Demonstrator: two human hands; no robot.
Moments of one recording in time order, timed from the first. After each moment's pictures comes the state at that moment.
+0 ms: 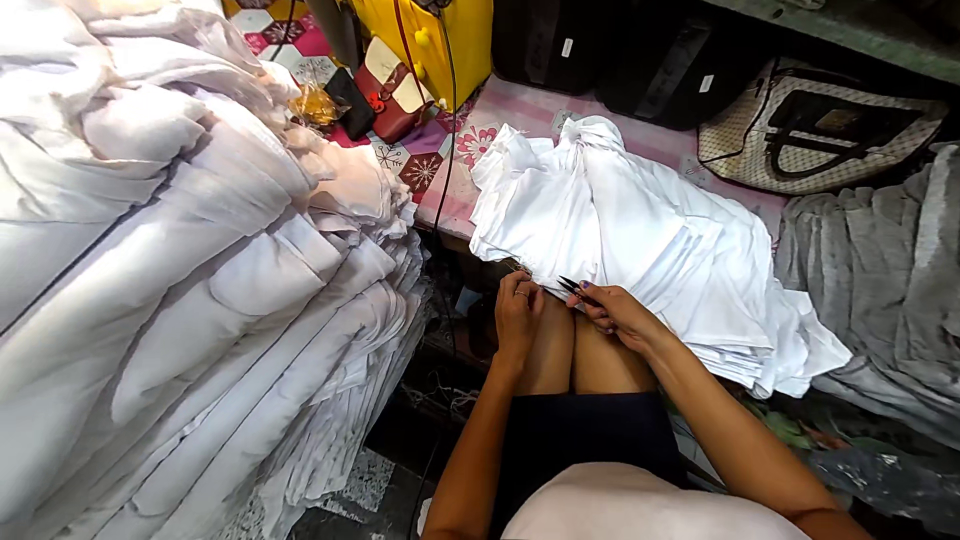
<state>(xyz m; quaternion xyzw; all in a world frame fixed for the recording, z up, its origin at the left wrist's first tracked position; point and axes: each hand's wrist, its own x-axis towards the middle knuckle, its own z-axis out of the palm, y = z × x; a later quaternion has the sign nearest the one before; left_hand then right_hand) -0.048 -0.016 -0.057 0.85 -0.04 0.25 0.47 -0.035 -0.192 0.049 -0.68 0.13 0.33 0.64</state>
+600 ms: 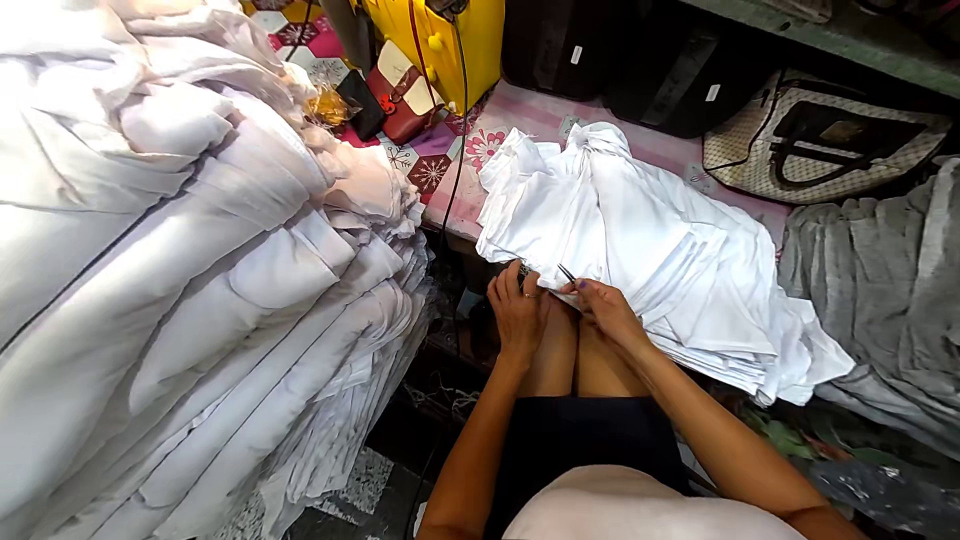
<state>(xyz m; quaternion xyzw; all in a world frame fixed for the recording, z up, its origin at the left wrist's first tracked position) -0.049 -0.013 -0.047 0.90 -0.04 0.29 0.33 -0.041 -0.166 0.034 -0.80 0.02 0.14 0.59</state>
